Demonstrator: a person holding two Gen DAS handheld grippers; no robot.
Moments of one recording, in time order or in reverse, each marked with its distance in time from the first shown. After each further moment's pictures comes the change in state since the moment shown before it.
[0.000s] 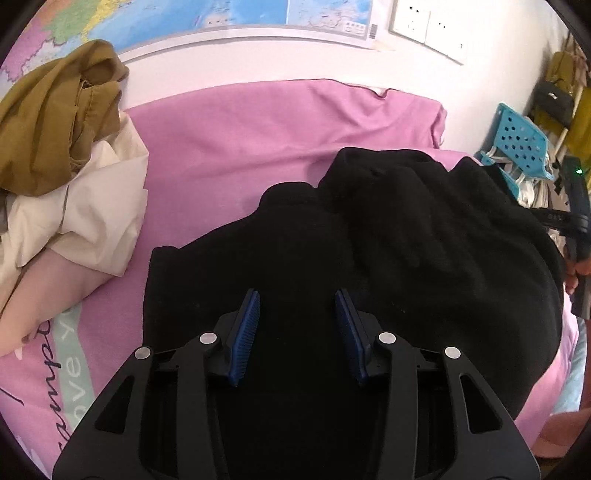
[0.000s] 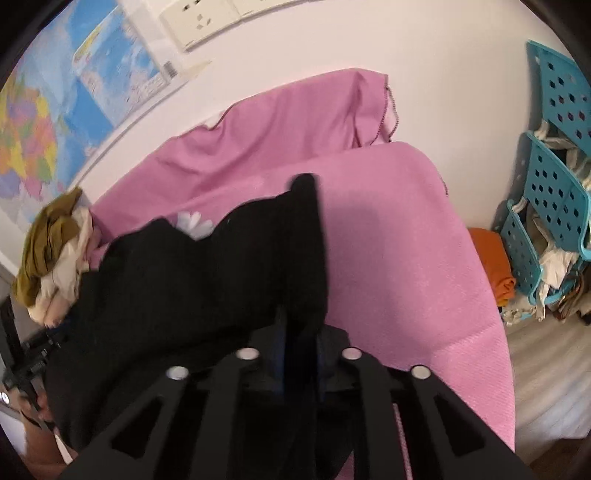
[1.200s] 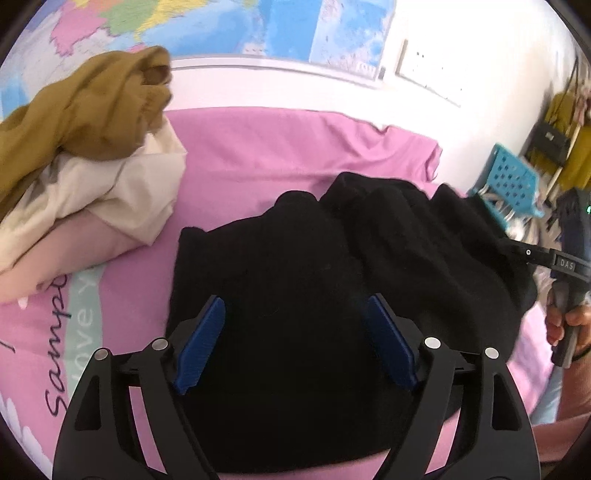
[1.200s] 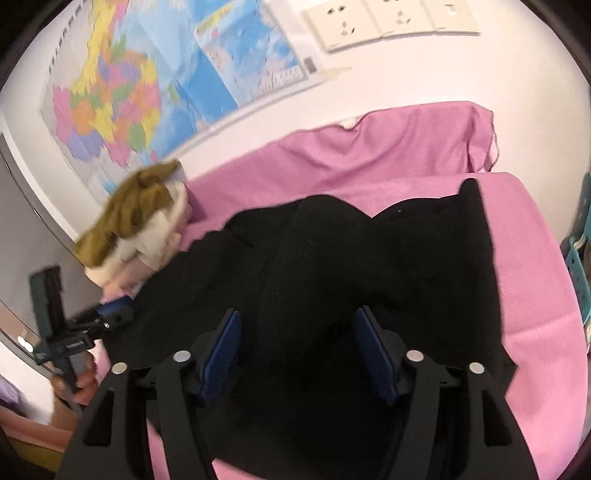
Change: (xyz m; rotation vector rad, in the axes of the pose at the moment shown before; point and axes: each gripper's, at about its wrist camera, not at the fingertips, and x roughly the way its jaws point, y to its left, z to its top) left arm -0.054 0.019 -0.037 -0.120 -0.125 -0.051; right arm -0.039 0.081 -0.038 -0.158 -0.052 0.251
